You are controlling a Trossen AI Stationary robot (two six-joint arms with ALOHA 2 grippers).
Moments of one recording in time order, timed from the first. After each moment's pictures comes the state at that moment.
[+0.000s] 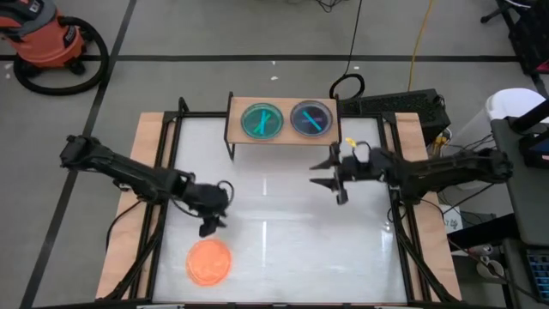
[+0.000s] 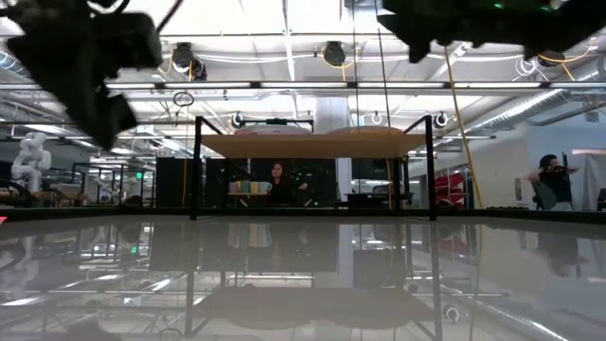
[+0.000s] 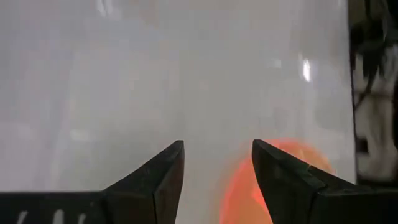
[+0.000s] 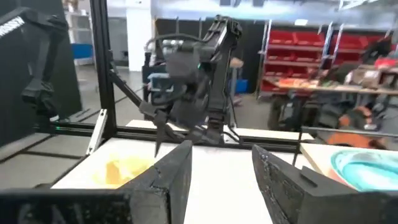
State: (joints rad) left arm -0.26 1.13 0.62 -0.40 0.18 -0.49; right arm -0.08 1.02 0.44 0.63 -0.16 -0.02
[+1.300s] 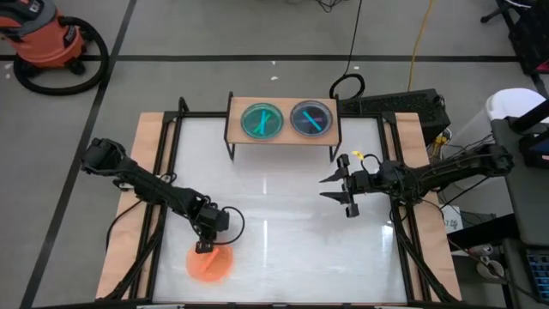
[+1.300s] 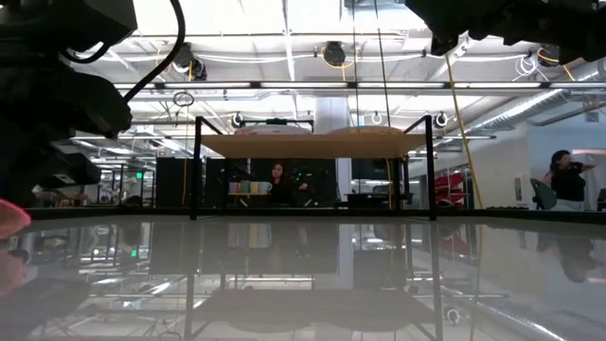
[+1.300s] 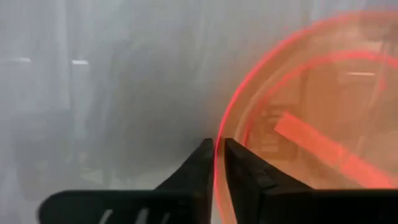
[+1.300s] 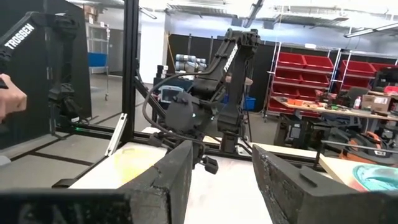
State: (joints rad) left arm -0.42 1.45 0.62 -0.42 0.28 -0.53; right arm 0.12 0.92 0.30 0.75 -0.02 -0.09
